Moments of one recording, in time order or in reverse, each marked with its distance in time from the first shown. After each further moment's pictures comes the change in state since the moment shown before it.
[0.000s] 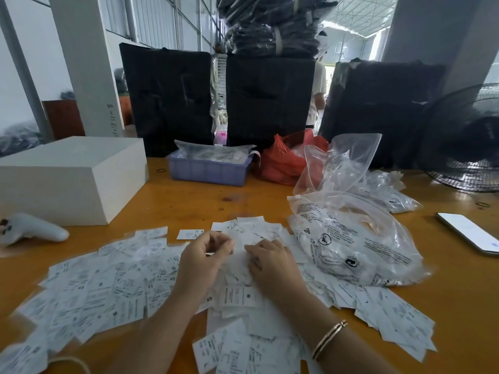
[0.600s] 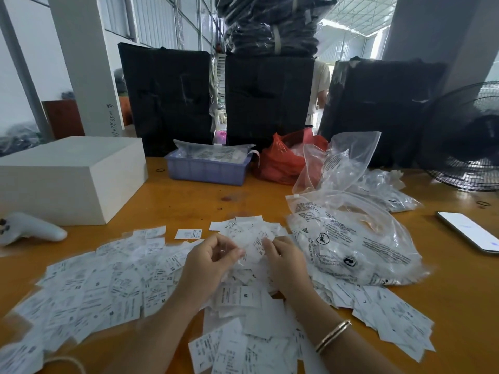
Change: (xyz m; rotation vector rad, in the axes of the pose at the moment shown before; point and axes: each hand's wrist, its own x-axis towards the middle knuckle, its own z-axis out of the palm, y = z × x) left_hand -0.006 0.003 0.006 0.000 -0.124 0.031; right_hand -0.005 0.007 -0.013 0.533 0.116 0.379
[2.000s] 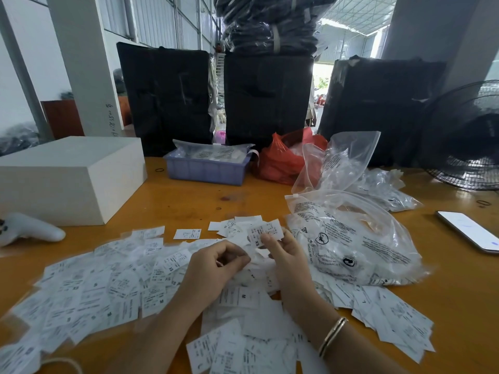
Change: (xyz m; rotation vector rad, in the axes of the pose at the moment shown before) left_hand -0.002 0.004 0.002 0.123 -0.098 0.057; right_hand -0.015 -0.013 -0.007 0.791 -0.067 0.089
